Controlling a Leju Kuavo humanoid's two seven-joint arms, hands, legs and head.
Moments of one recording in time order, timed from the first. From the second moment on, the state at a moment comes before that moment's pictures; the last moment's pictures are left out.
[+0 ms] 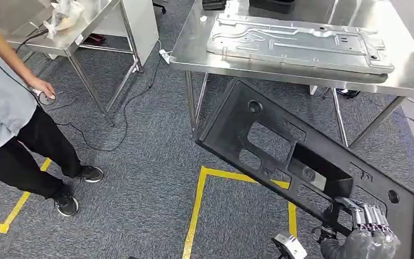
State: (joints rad) left arm -0.08 -0.23 0.99 -0.21 -1.20 0.14 -0.39; right arm 0.33 0.34 -0.07 -2.01 1.11 -0.69 -0.69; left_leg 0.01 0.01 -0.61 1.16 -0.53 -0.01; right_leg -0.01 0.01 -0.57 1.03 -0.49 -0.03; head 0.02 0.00
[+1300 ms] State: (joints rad) left arm -0.08 -0.23 0.99 -0.21 -1.21 0.21 -0.36; right arm 0.33 0.34 -0.07 -2.00 1.08 -0.69 -0.69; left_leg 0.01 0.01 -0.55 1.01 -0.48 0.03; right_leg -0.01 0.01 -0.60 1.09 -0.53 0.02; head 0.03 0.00
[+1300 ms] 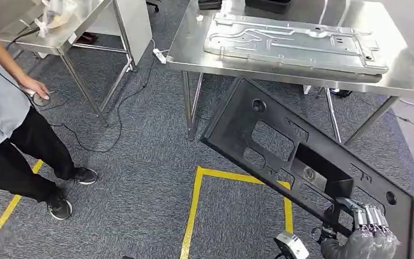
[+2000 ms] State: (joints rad) left arm -0.08 -0.23 0.99 -0.21 -1.21 0.17 -0.38; right arm 0.33 0.34 -0.07 -1.98 1.08 -0.69 -0.69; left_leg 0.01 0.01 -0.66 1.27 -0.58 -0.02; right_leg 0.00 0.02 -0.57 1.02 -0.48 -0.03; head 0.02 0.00
